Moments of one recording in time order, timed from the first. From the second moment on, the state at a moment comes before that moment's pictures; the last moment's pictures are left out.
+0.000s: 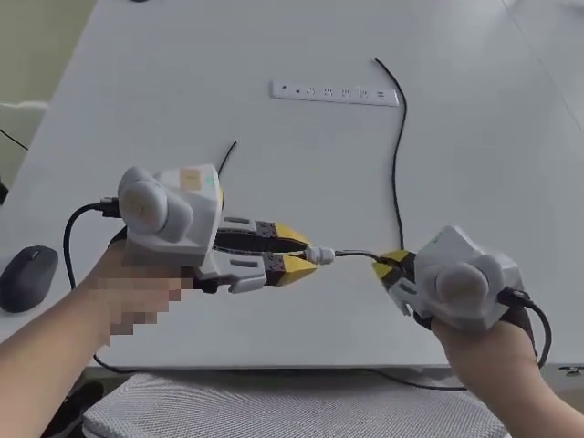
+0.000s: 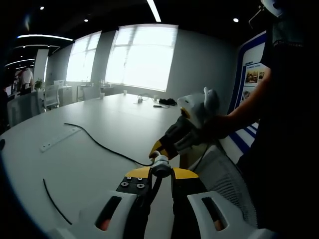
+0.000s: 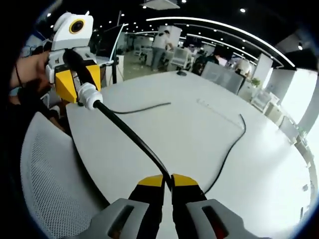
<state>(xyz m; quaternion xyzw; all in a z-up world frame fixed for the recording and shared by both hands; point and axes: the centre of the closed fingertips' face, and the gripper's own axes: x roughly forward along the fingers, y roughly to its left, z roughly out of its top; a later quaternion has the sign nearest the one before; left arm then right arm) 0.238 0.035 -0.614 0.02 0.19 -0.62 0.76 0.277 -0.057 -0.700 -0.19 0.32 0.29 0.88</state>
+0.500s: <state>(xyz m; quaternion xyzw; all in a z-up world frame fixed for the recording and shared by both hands) 0.236 0.035 -0.617 0.02 0.20 -0.62 0.76 0.267 -0.057 -0.708 -0.17 0.33 0.30 0.88</state>
